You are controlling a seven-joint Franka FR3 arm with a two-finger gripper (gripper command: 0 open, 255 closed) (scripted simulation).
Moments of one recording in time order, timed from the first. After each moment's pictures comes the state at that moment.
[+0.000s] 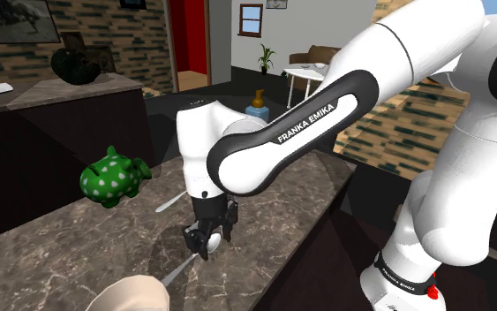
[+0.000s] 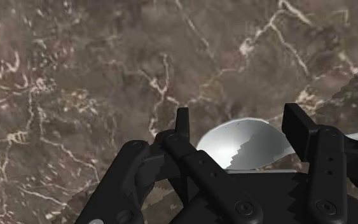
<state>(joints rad) 0.18 0.02 0.48 -2.21 0.14 2.13 0.63</state>
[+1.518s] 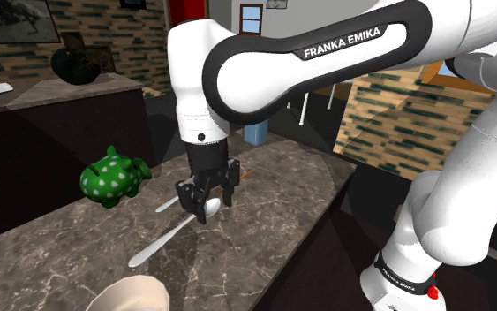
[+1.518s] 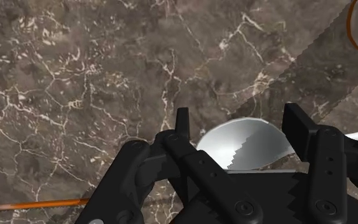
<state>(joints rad) 0.17 -0.10 0.46 -2.01 0.18 1.82 0.63</state>
